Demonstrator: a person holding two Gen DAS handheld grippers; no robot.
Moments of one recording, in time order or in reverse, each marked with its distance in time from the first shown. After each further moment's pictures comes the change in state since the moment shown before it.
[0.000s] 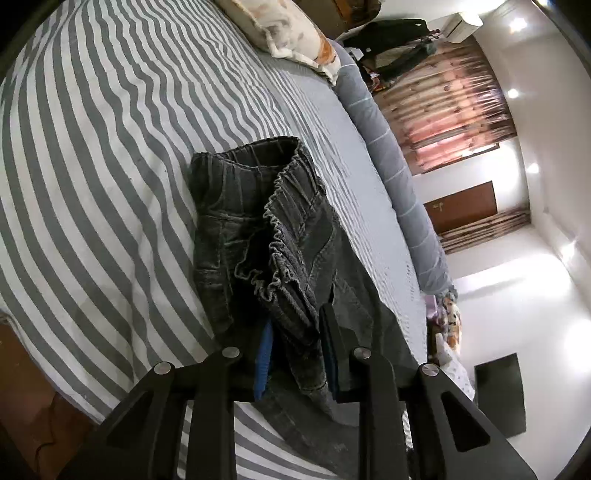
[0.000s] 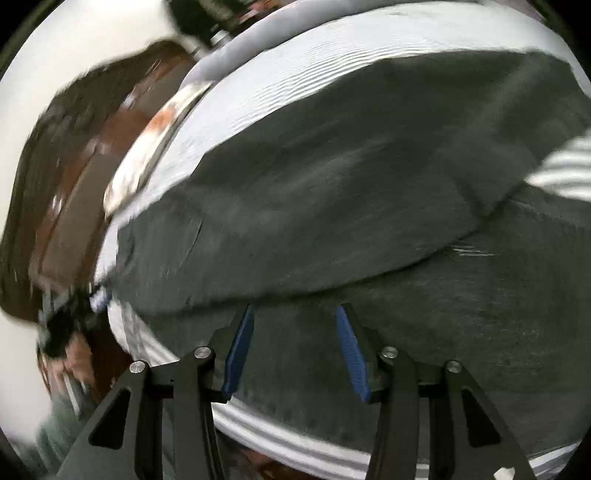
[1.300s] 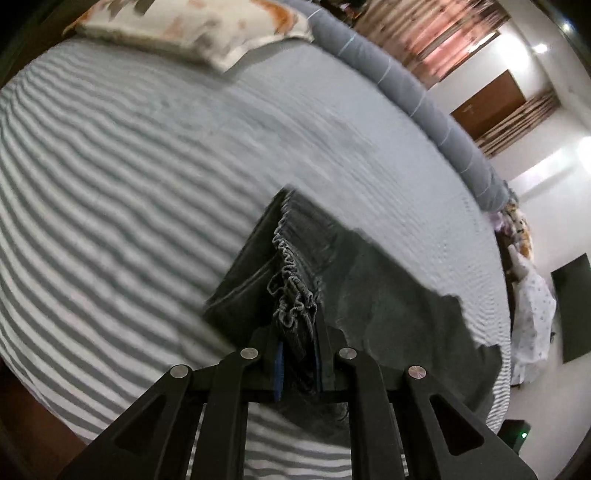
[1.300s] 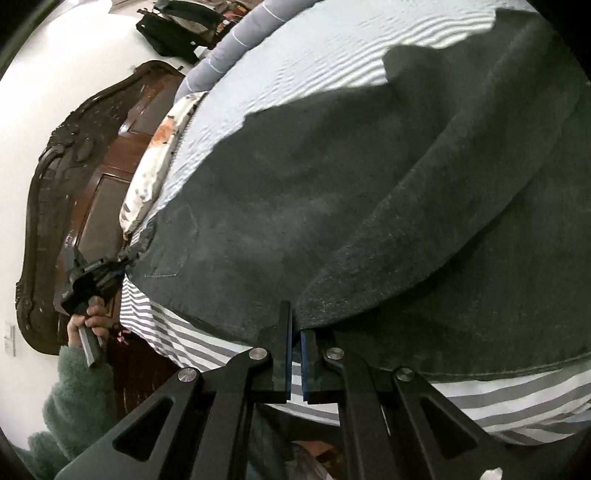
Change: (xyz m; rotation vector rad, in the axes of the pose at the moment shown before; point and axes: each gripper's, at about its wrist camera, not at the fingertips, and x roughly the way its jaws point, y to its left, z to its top) left arm 0.032 -0.031 0.096 0.355 0.216 0.284; right arm 0.006 0.018 -0.056 0.134 0.025 0.091
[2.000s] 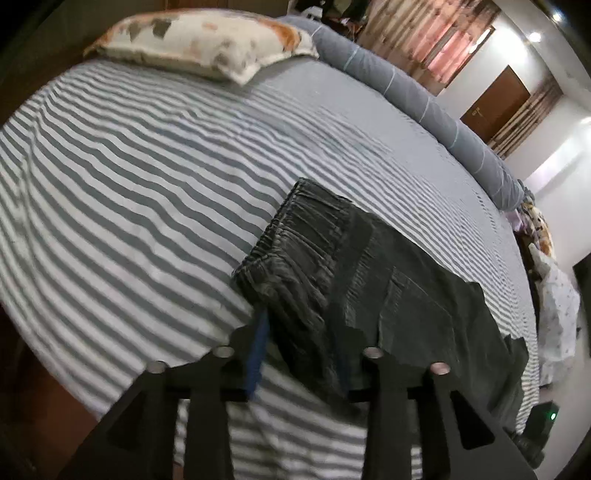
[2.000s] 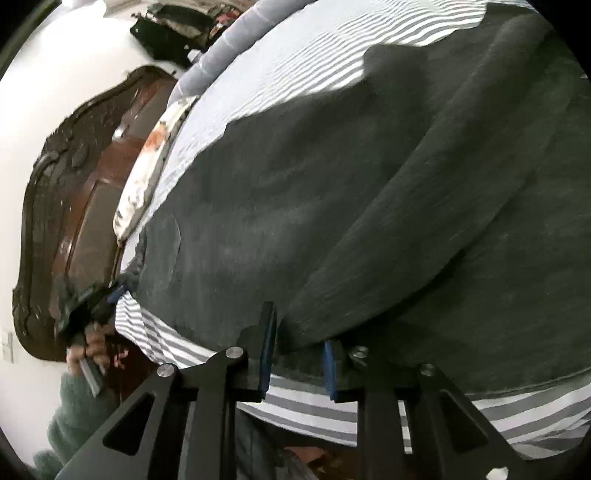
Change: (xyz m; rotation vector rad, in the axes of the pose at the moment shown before) left arm -0.027 -0.015 -0.043 0.060 -0.114 0.100; right arm -0.003 -0.015 0.009 0.022 -0.029 -0.010
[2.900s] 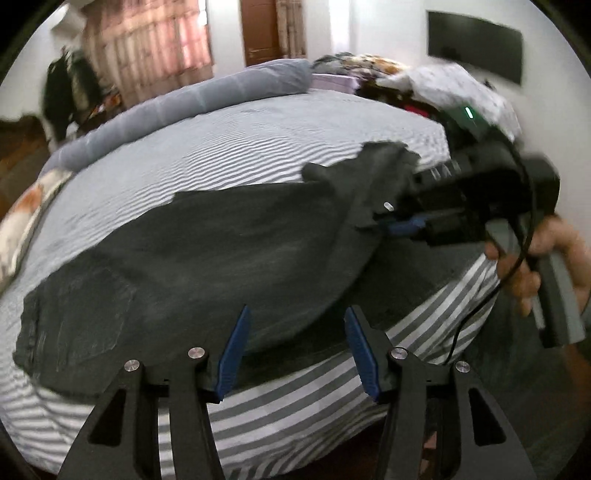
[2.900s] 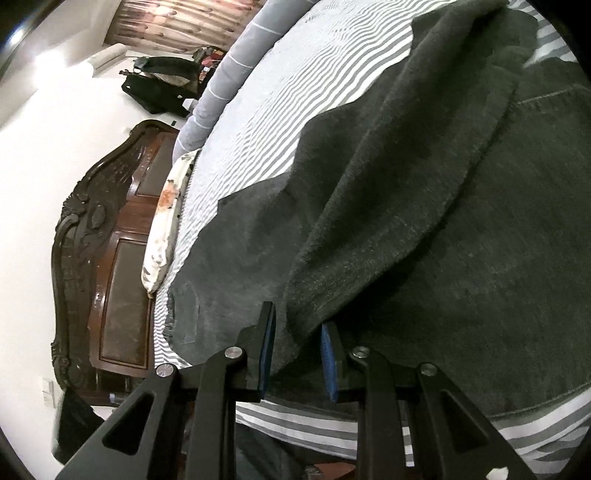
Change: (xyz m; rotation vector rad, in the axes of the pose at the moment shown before) left arm 0.014 -0.304 -0.234 0.951 -0.048 -0.168; right arm -0.044 -0.052 0.031 0.152 -0.099 0.136
